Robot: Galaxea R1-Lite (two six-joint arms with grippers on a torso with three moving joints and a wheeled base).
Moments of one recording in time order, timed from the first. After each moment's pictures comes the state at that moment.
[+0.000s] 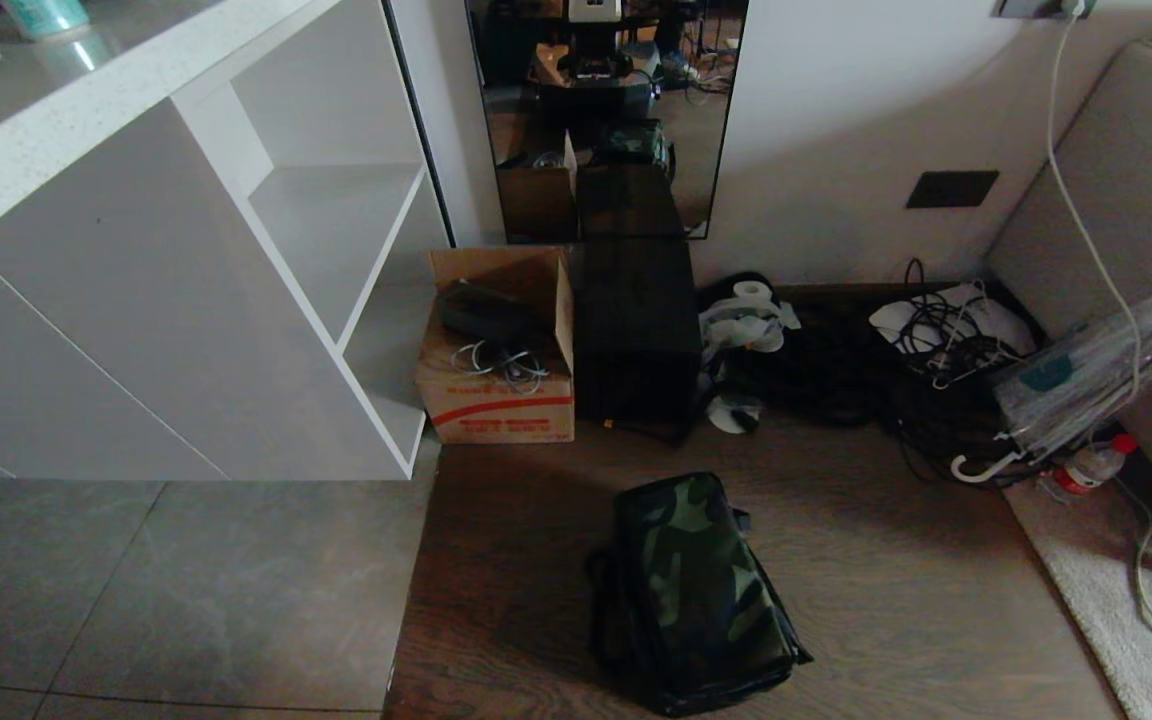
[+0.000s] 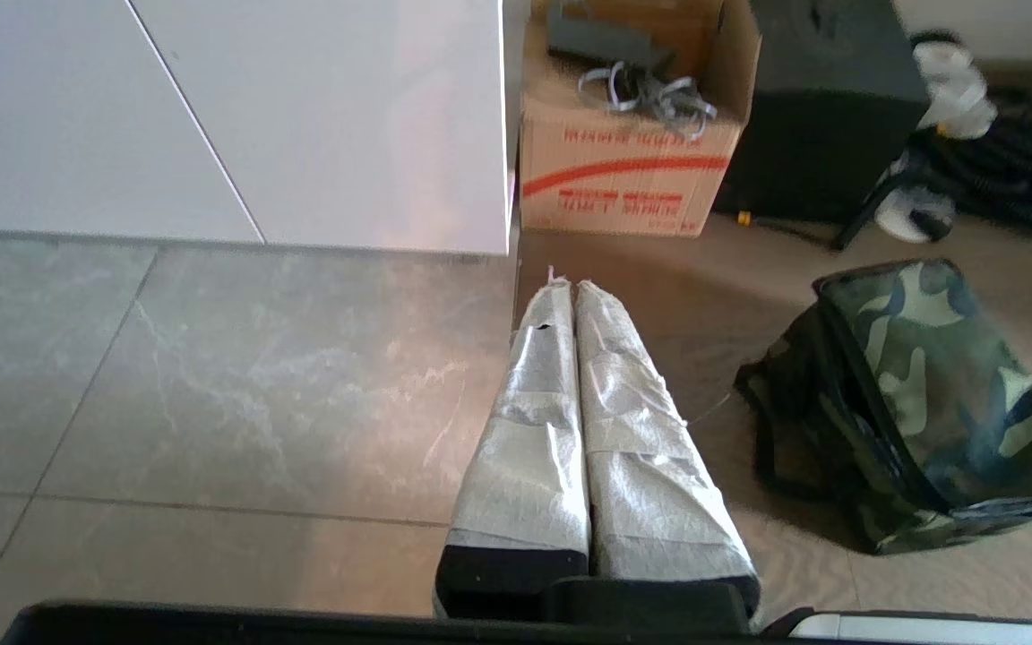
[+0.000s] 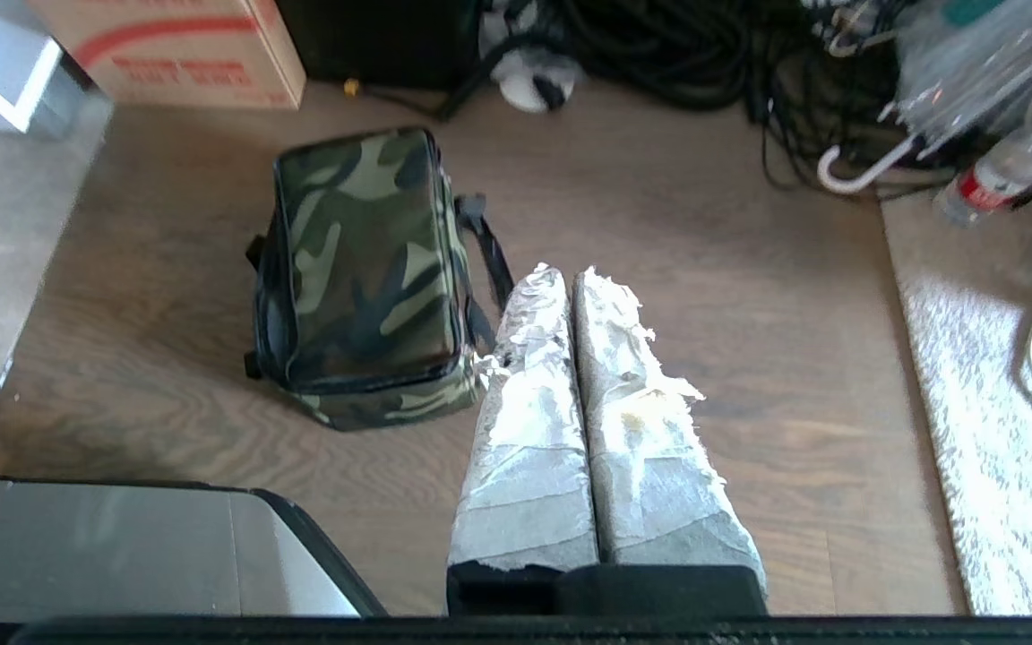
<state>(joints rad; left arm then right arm) 0.00 0.00 0.00 0.00 0.00 0.00 0.02 0.12 0.00 0.01 0.00 -0.05</state>
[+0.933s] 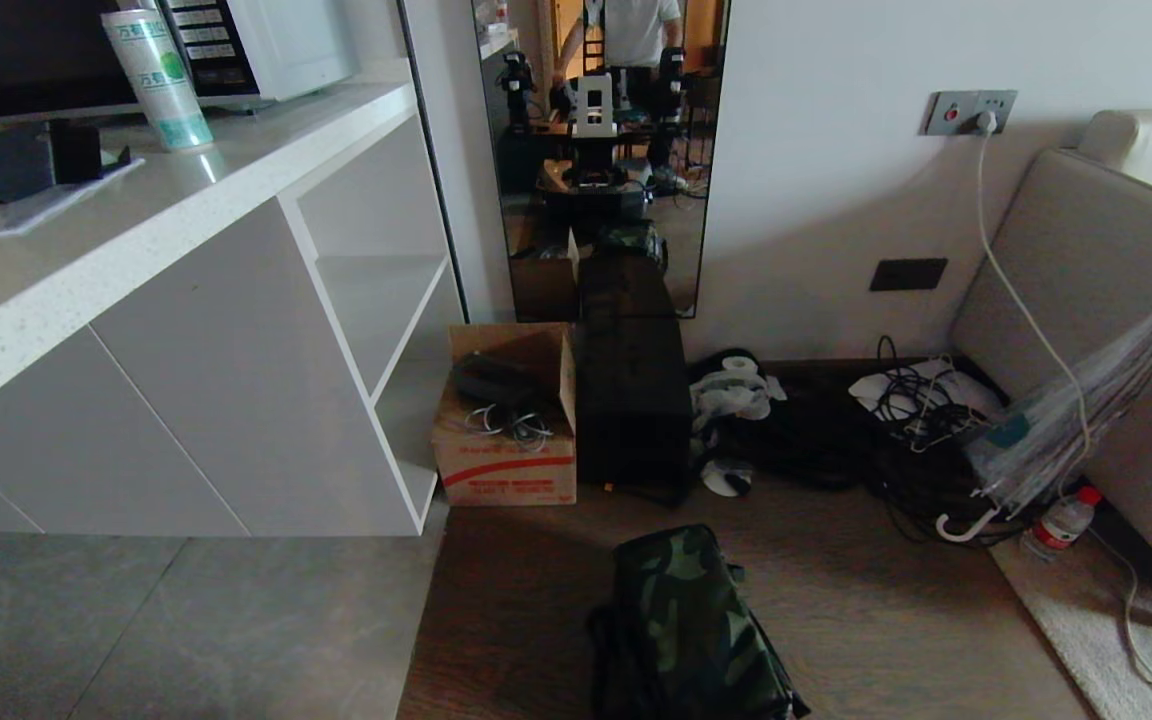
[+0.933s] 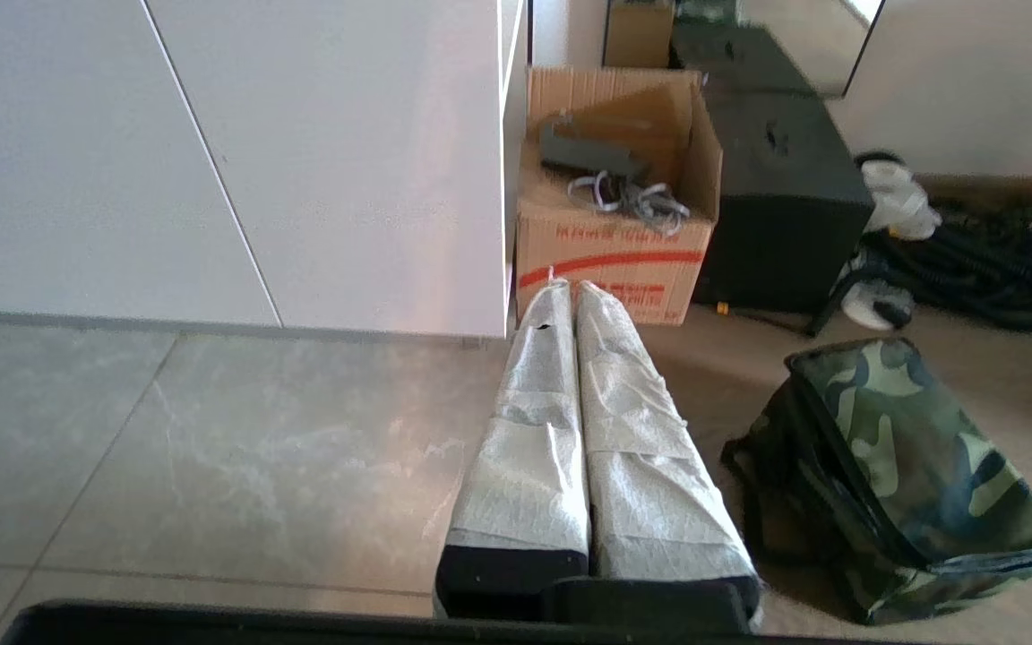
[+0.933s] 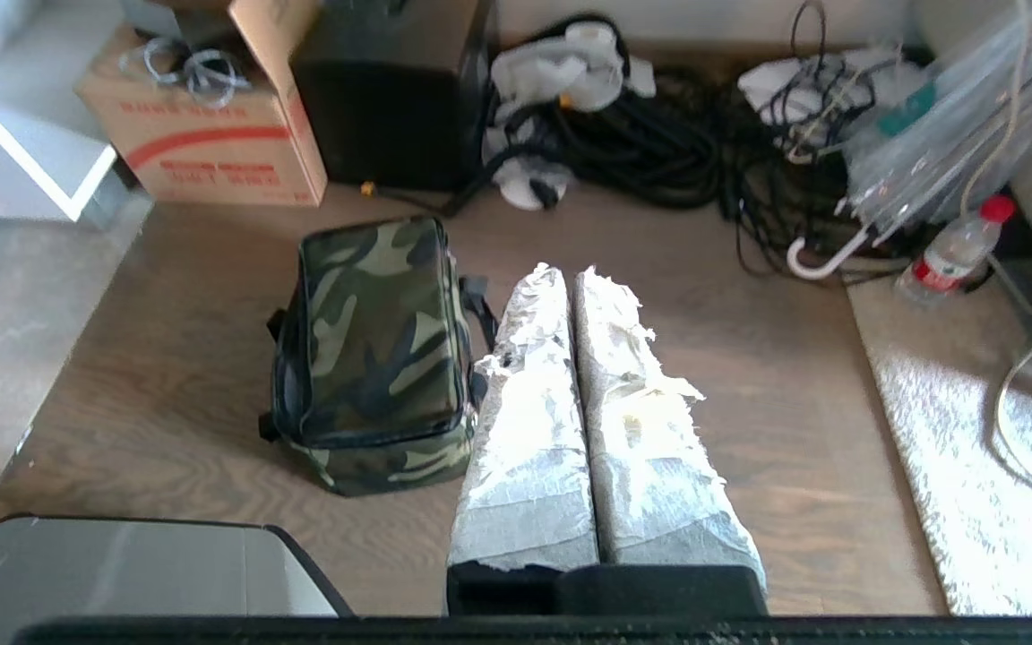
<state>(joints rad) 0.00 0.00 0.00 0.00 0.00 0.00 0.02 0.12 0.00 0.01 0.00 -0.05</state>
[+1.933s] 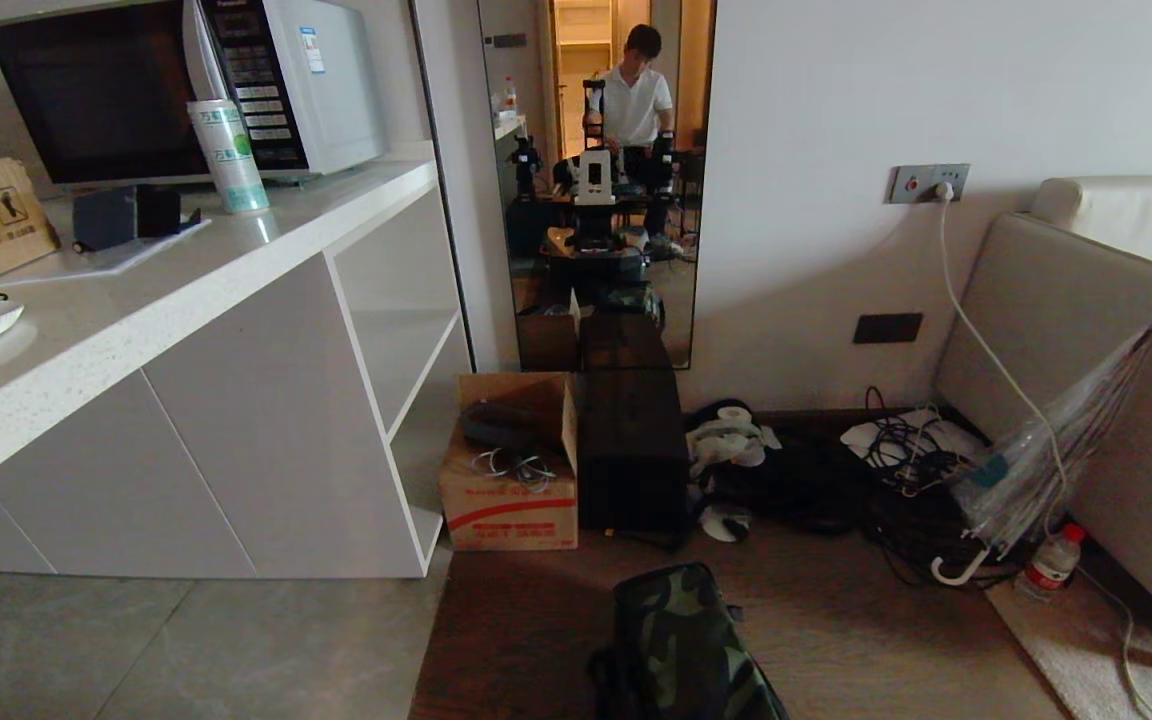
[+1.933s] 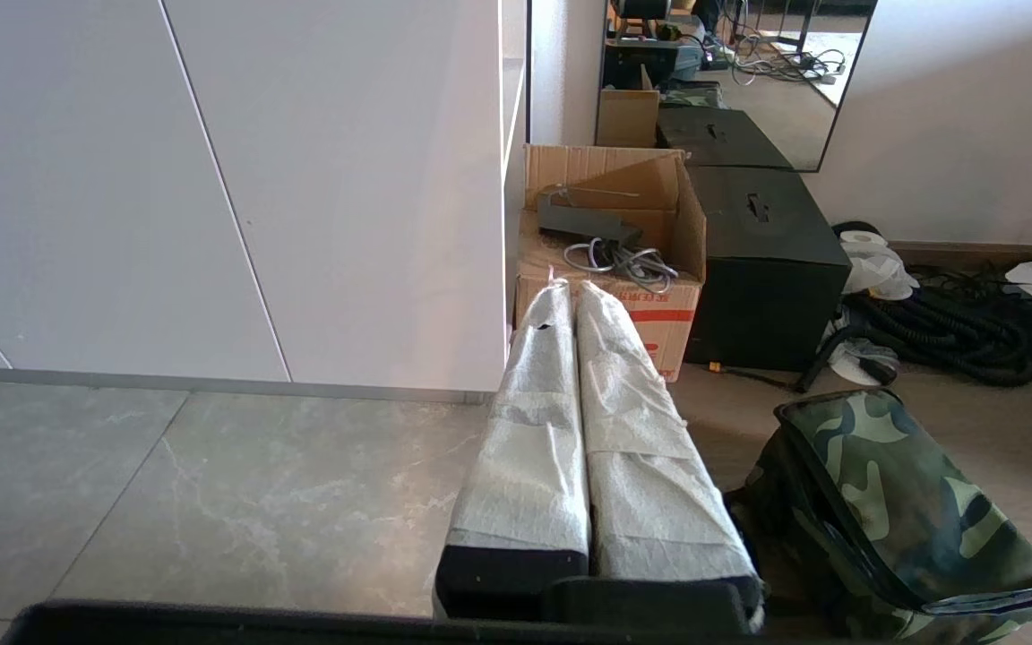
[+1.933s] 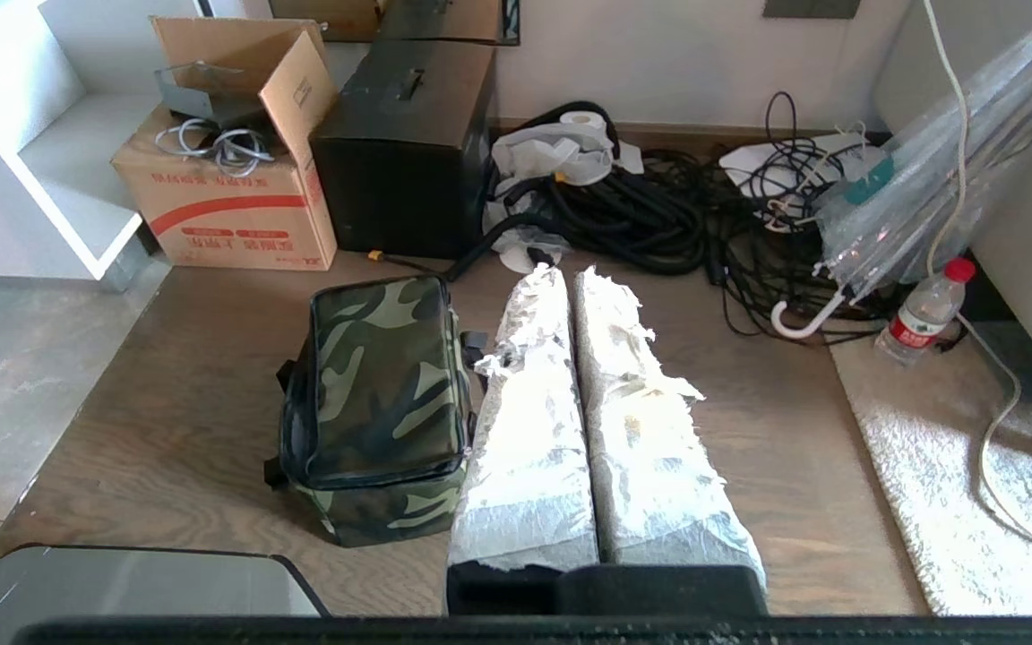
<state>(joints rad) 0.00 0.00 0.00 0.00 0.00 0.00 0.02 0.13 0.00 0.01 0.00 -0.05</state>
